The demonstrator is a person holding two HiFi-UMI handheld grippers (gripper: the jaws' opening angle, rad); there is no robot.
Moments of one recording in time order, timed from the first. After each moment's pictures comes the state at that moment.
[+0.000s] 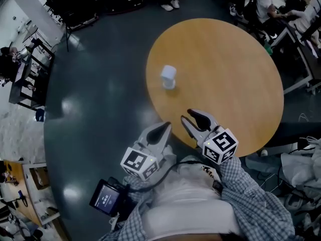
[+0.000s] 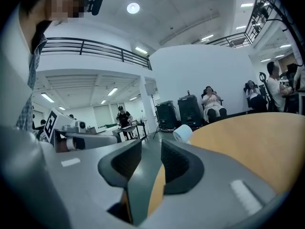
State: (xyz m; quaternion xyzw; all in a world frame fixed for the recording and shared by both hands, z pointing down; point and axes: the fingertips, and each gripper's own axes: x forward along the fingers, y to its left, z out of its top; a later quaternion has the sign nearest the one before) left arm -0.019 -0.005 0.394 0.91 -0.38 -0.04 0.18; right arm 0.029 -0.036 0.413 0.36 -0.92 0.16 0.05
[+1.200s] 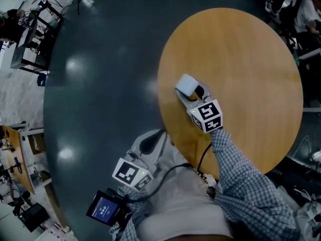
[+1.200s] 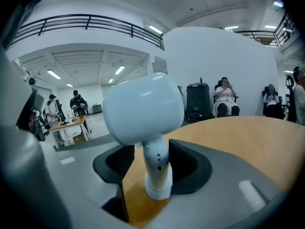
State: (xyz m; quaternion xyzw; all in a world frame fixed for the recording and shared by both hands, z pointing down) left arm -0.050 -0.072 0.427 0.83 -0.48 -0.03 0.26; right arm -0.022 -0.225 0.549 0.30 -0.93 0.11 0.18
